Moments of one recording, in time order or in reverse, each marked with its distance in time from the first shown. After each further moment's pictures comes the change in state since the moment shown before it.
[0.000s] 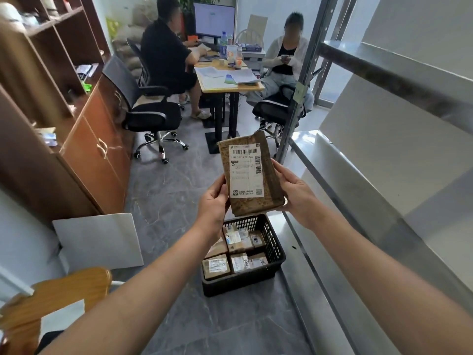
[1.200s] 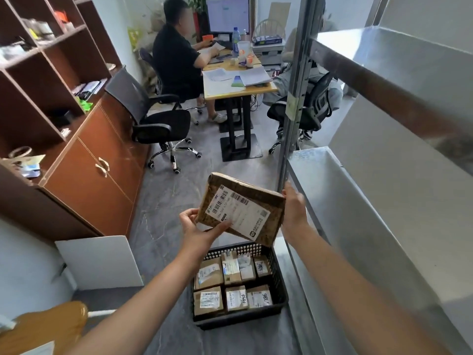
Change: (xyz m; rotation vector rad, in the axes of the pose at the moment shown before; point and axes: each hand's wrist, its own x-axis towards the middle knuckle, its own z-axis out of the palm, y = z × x) left_hand 0.162 -0.060 0.099 0.445 0.249 0.030; right_hand 0.215 0.003 -0.144 0.223 0.304 0.115
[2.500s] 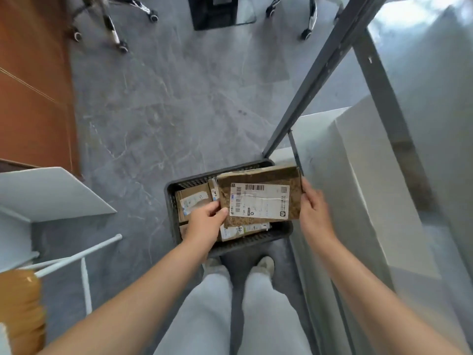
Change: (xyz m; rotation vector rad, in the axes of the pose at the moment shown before) left_hand 0.150 -0.237 0.031 0.215 -0.215 -0.582; right_hand 0.138 0.223 -0.028 -0.790 0.093 0.133
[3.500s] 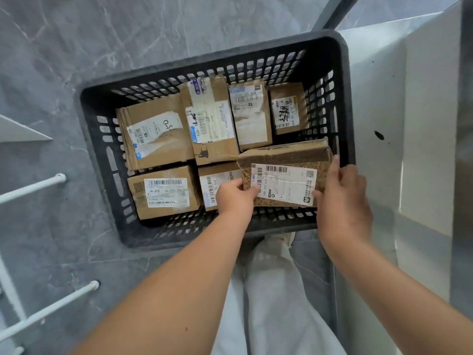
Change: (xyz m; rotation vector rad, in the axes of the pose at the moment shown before) left_hand 0.253 -0.256 0.175 0.112 0.183 -0.410; right_hand 0.165 0.283 0.163 -0.966 -0.199 -0.042
